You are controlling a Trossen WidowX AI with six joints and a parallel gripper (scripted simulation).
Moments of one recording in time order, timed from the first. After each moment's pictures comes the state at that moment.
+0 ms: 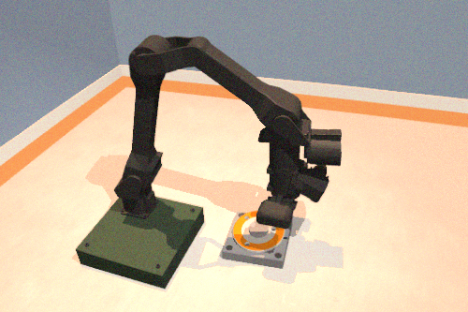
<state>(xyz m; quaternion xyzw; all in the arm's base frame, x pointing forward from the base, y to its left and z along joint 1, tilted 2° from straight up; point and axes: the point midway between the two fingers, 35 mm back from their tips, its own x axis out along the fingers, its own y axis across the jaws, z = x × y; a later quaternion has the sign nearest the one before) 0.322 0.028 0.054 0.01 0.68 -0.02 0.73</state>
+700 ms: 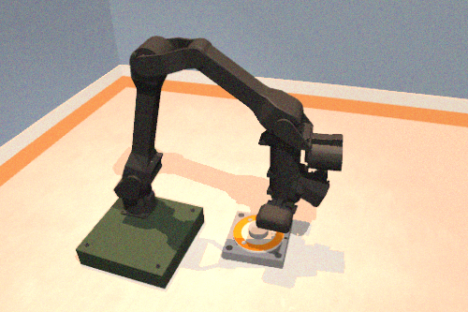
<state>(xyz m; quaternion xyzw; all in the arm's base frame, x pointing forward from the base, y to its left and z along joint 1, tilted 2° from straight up) 0.324 0.017 0.054 0.01 0.69 -0.02 0.73</state>
